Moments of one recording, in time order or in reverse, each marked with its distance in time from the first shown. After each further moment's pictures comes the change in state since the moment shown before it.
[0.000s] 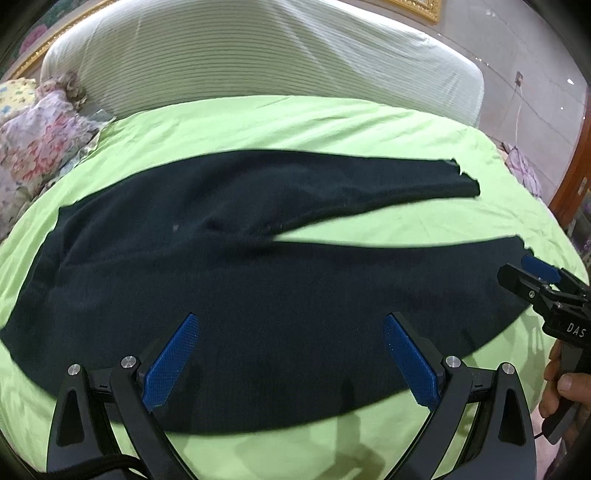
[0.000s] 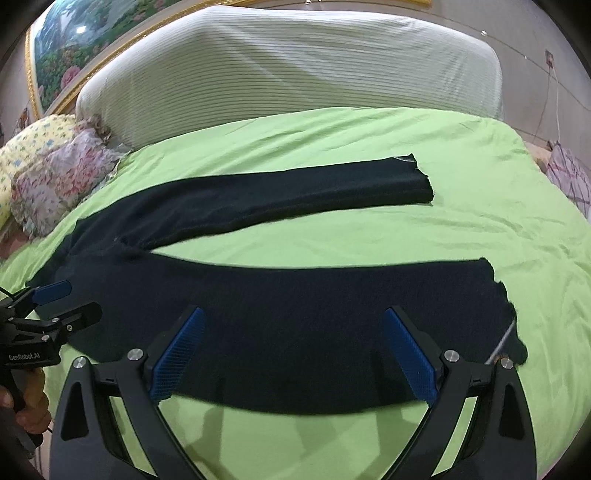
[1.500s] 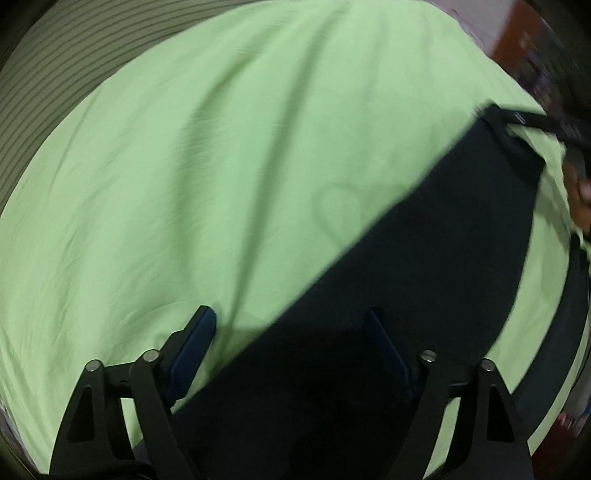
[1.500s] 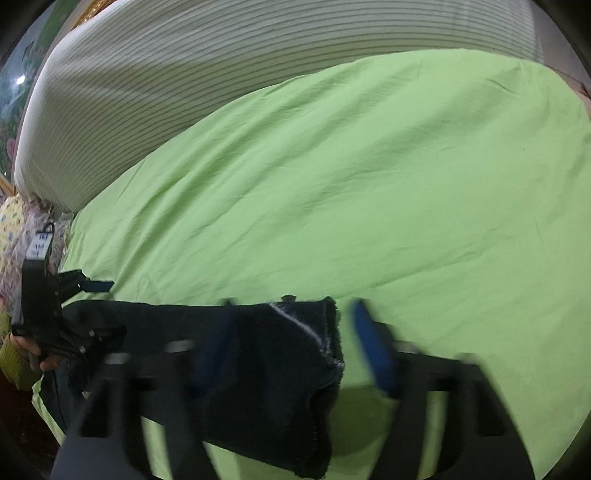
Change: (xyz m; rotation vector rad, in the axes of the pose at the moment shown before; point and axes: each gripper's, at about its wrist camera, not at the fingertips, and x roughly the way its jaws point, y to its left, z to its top) left arm 0.246 -0.038 0.214 0.567 0.449 -0.215; right arm 0.179 -0.167 0.169 0.182 0.259 0.136
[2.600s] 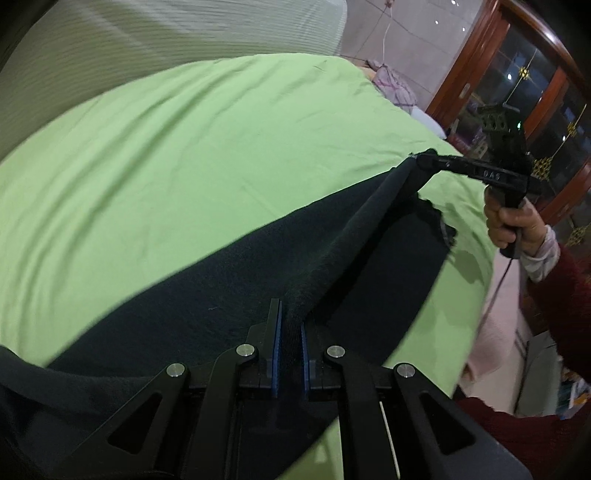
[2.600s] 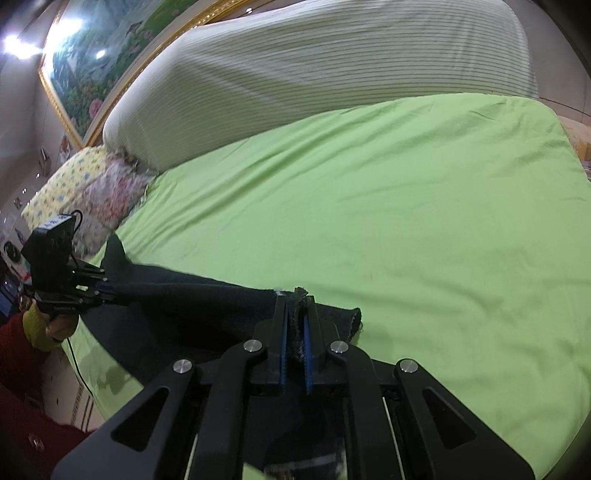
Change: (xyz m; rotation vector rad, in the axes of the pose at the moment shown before) left arm -0.129 -0.140 -0.171 -0.116 -0.260 -0.252; right arm -0.150 0.001 -0.136 -0.230 -0.084 0.140
